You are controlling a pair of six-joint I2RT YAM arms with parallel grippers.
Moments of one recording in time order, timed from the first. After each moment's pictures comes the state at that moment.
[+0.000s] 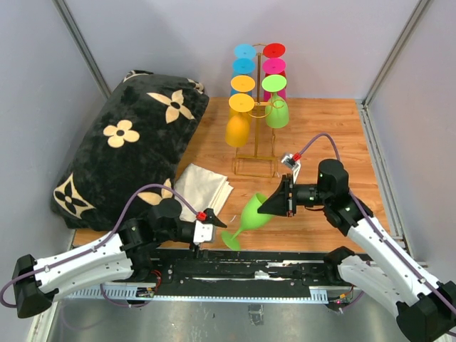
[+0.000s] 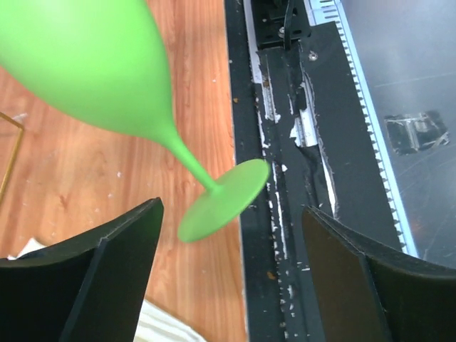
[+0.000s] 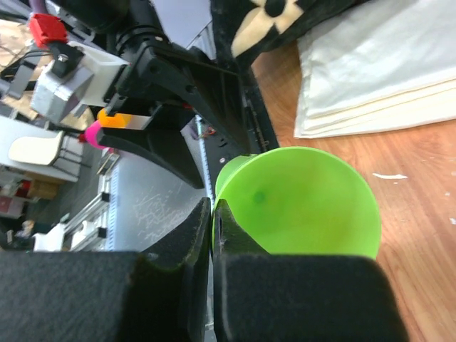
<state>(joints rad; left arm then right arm) -1.03 0.65 0.41 -0.16 0.53 0.37 0.49 0.82 0.63 -0.12 -1.03 0.48</state>
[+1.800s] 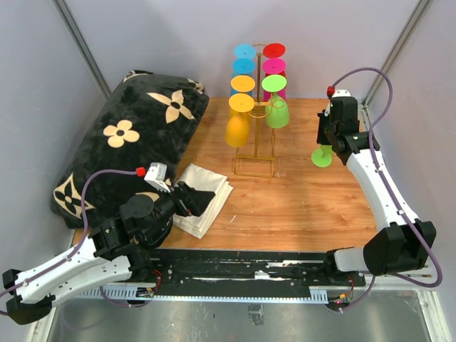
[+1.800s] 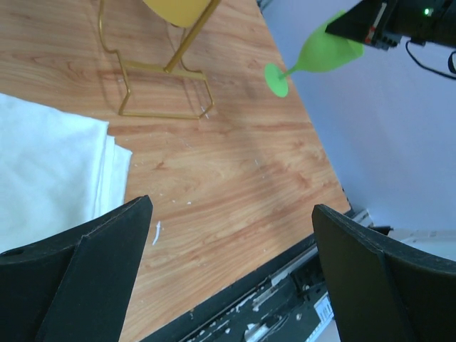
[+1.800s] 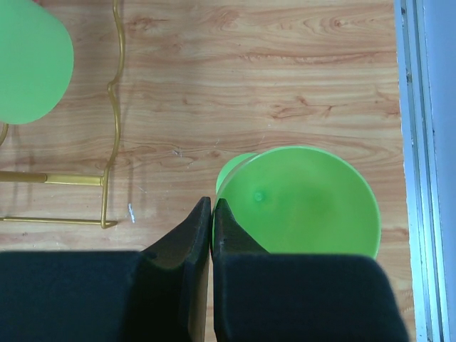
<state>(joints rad) -1.03 0.49 0.58 -0.25 -0.38 -0.73 0.16 1.34 1.30 -0.57 0.19 0.10</state>
